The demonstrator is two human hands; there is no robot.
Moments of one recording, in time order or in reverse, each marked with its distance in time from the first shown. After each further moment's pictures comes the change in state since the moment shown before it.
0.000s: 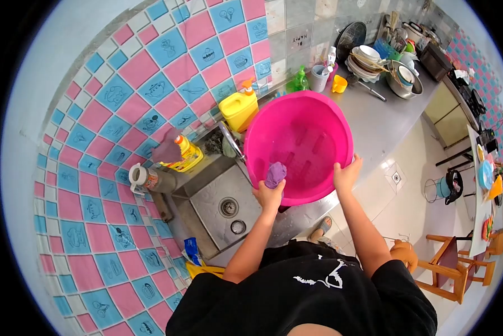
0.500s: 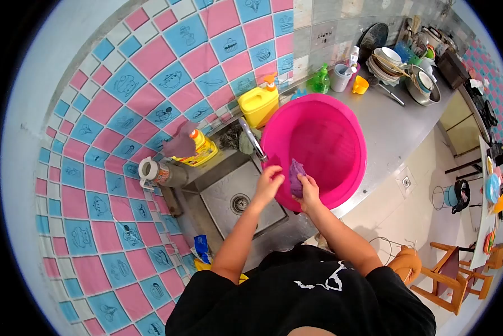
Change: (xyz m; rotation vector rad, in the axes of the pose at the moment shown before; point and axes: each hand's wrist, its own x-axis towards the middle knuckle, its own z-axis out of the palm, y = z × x) left_hand 0.075 -0.018 -0.050 -0.199 -0.392 0.412; right_hand -0.118 -0.061 0.076 0.637 -0.703 1.075
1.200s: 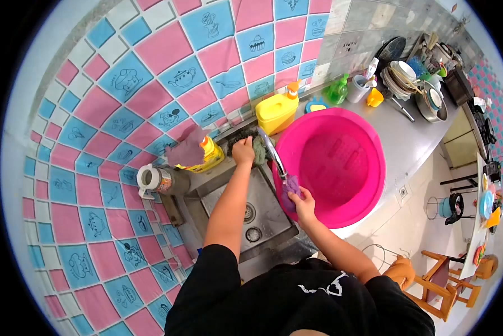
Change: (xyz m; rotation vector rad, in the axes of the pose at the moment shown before) left_hand 0.159 -0.068 -0.091 0.486 0.527 -0.139; right_hand 0.027 0.049 0.044 -0.204 -0.016 -0.343
